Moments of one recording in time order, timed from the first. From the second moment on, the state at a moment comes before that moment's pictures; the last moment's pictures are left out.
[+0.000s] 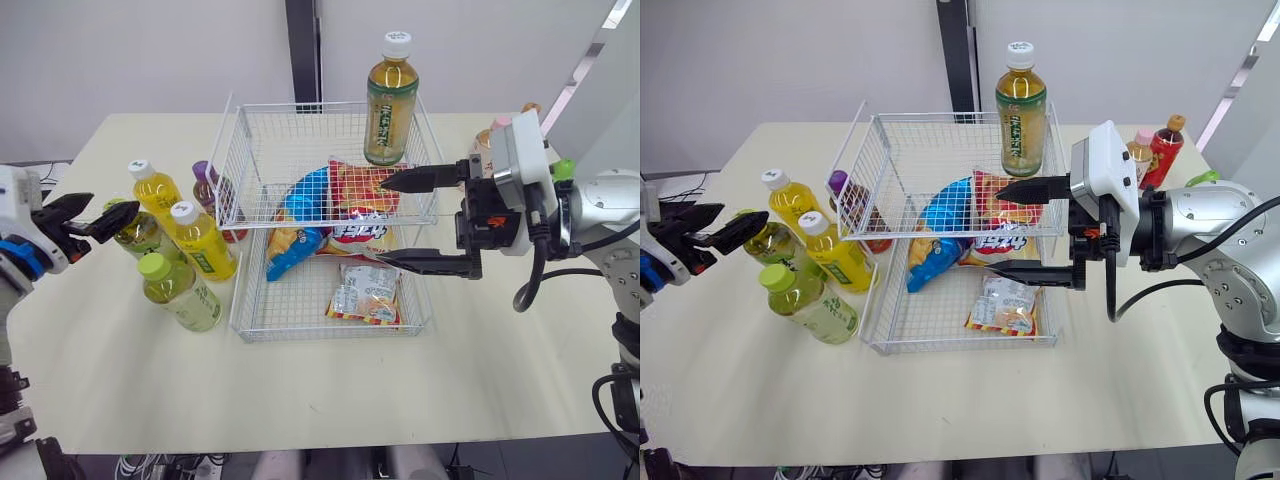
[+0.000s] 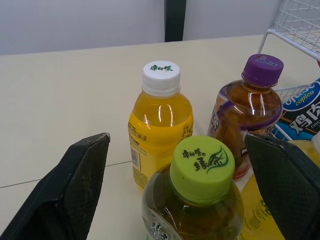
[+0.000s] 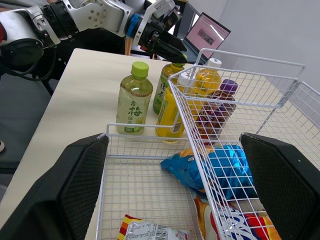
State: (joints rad) left arm -0.37 0.88 0.57 0.15 -0.50 0.62 -0.74; right arm -0.77 -0.81 -0.01 -0.50 0.77 0.77 0.99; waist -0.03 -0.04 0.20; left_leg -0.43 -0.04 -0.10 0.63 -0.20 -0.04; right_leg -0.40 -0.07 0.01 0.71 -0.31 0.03
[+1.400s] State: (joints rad) left arm -1.49 1.02 0.09 0.47 -0.54 0.87 -0.92; right arm -0.70 -0.94 -0.21 -0.45 0.82 0.78 0.94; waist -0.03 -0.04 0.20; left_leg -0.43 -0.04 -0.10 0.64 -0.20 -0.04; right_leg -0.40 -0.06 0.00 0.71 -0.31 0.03
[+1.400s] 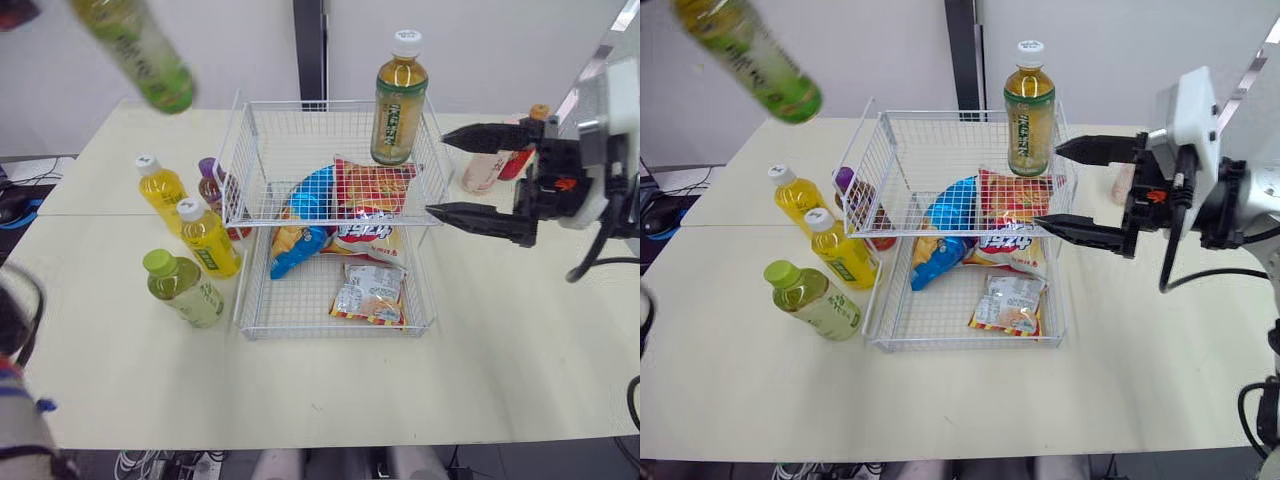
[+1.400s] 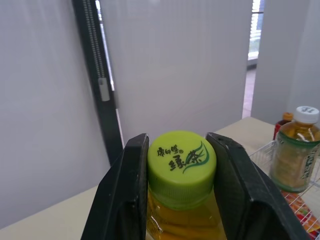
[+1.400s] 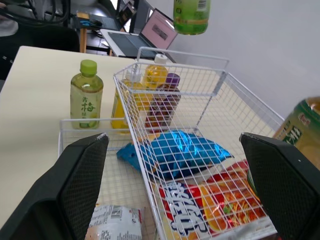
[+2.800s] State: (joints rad) left arm -1.64 0.59 -0.06 0.87 -0.22 0.54 -1.15; right arm -0.60 -0.99 -0.33 -0.56 0.88 0.81 0.76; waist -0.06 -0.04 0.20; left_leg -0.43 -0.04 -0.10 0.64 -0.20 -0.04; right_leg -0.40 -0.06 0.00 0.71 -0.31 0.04
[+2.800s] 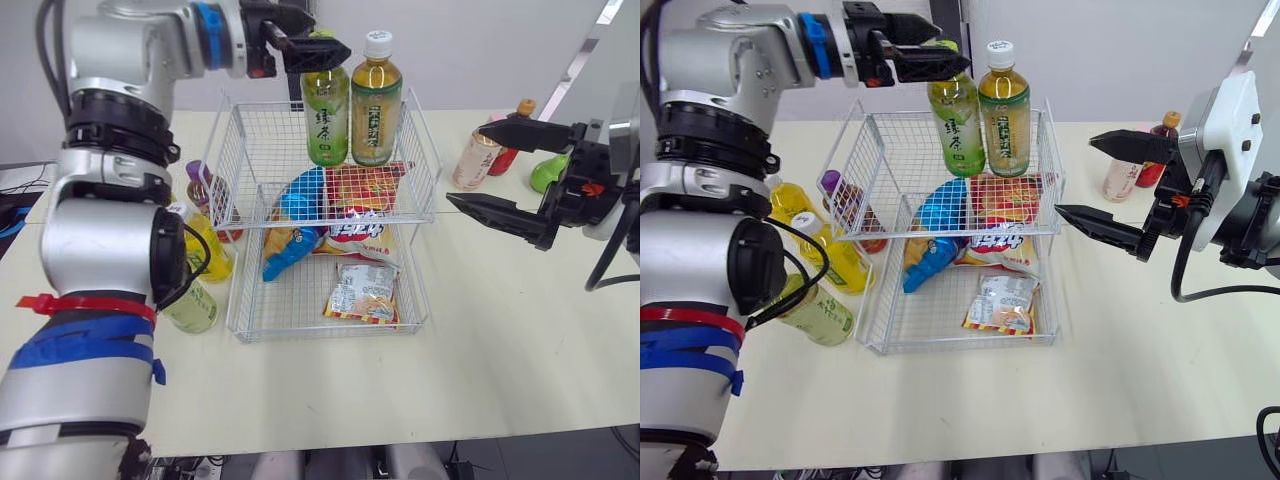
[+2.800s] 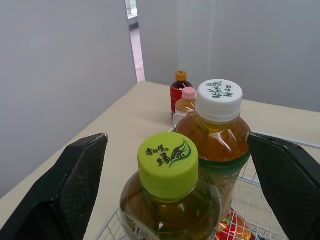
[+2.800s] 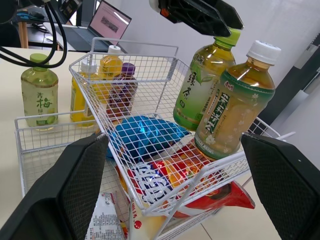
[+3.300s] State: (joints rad) left arm -1.25 1.03 0.19 0.39 -0.26 0.76 -1.07; right arm -0.66 -0.97 -0.23 -0.47 0.85 0.74 0.83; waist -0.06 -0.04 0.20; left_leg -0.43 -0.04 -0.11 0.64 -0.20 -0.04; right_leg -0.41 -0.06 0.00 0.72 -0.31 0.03
